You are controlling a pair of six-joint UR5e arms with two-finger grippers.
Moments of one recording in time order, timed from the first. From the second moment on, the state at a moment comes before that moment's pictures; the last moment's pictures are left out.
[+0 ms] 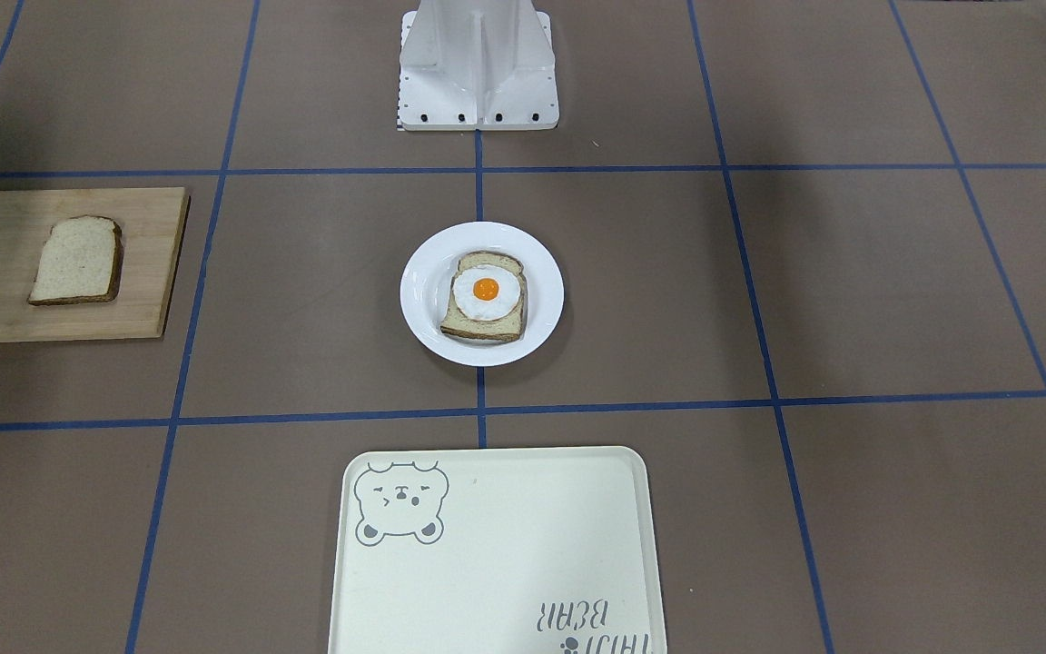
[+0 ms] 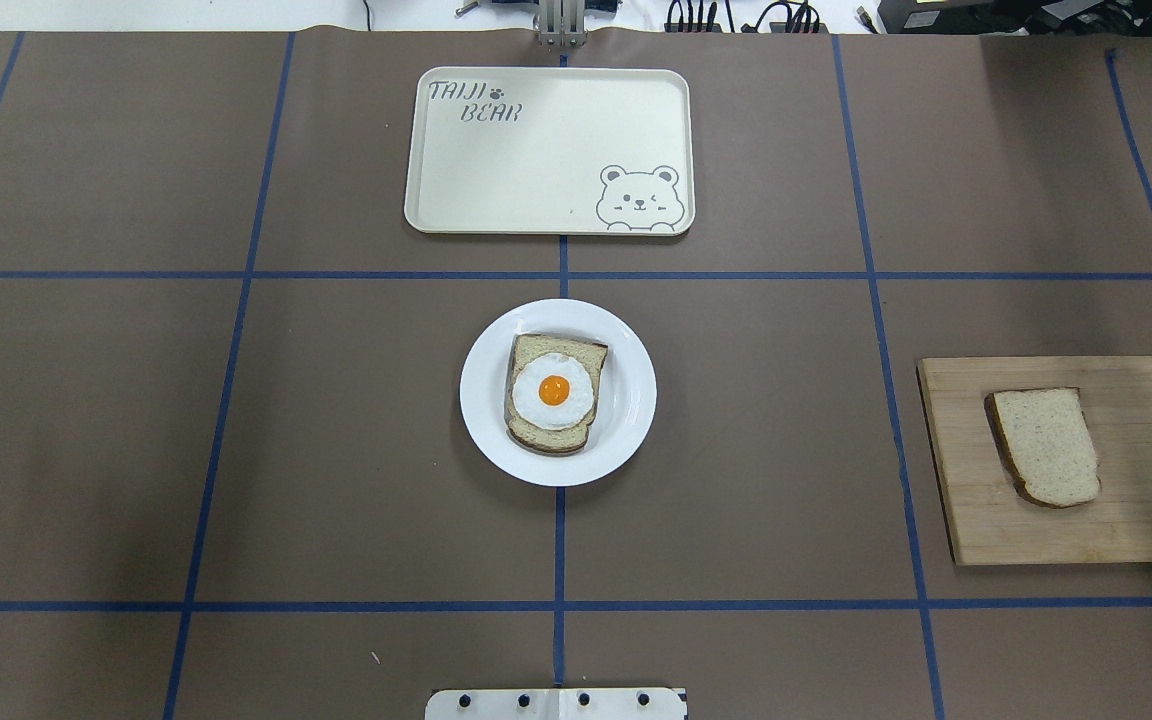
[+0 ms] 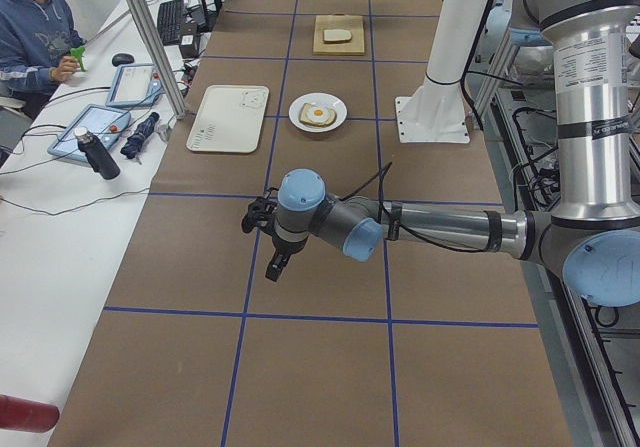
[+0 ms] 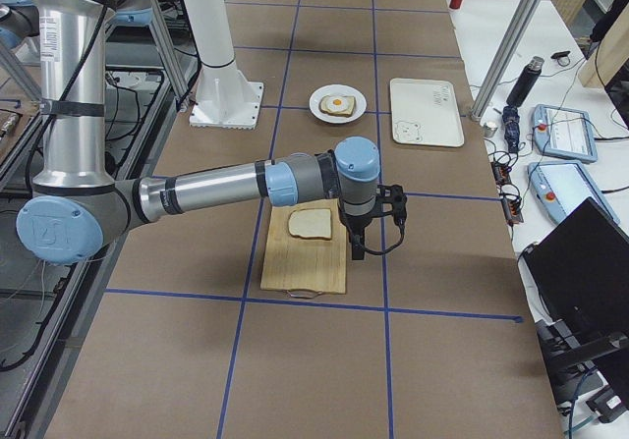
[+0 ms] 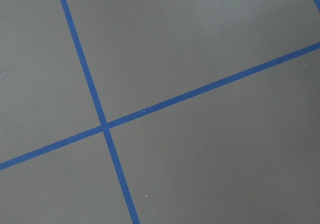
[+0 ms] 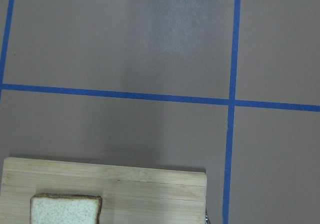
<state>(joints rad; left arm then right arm) -1.40 -1.42 -1.77 -2.00 -2.32 -0.10 1.49 -1.63 1.85 -1.57 2.39 0.15</state>
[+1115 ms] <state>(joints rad) -1.39 -1.43 -1.78 -2.00 -2.32 -0.25 1.22 -1.63 1.68 -1.15 2.40 0.55</state>
